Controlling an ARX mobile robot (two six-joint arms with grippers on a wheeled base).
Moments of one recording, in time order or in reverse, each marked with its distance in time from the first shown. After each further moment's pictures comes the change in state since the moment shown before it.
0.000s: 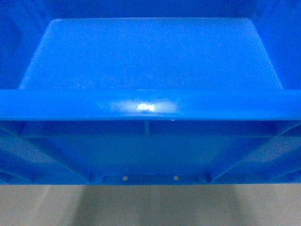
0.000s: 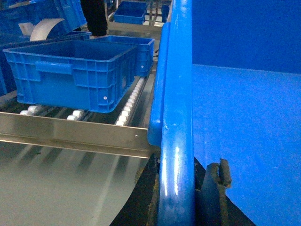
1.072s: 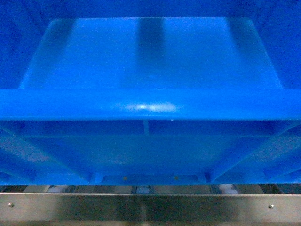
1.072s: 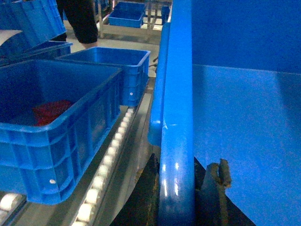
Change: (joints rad) left arm 0.000 0.002 0.000 0.000 -0.002 0.000; right arm 0.000 0.001 0.000 0.000 -0.001 0.000
